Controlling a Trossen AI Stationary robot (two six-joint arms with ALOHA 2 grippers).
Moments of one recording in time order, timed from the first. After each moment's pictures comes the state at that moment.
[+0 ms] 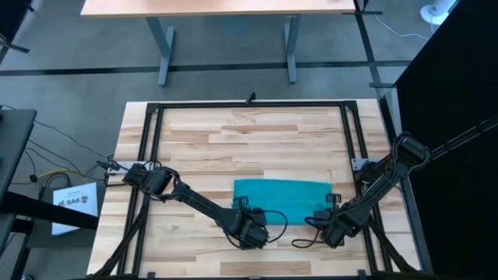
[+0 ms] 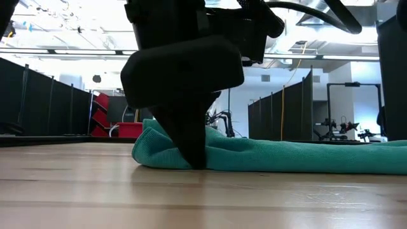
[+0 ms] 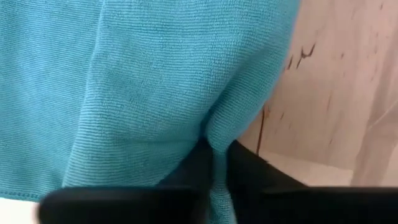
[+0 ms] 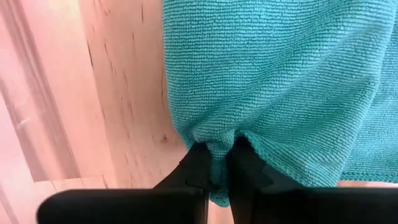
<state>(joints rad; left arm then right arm) -0.46 2.31 1.81 -0.96 -0.36 -0.59 0.84 1.61 0.82 -0.78 0.08 0.88</state>
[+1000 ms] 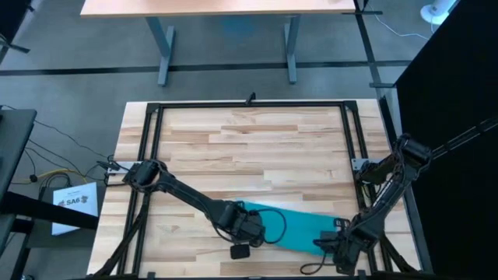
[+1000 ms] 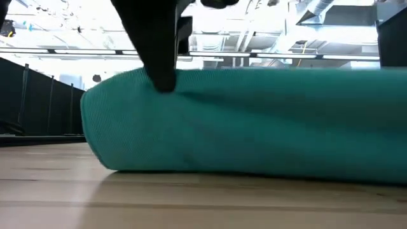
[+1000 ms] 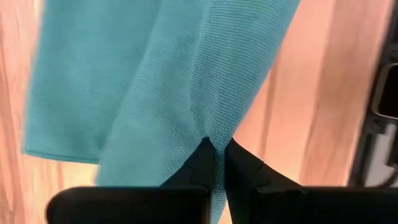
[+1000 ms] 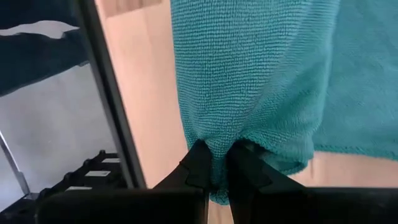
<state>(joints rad) -0.46 2.14 1.81 -1.00 0.00 -0.56 1.00 1.61 0.96 -0.63 -0.11 1.17</state>
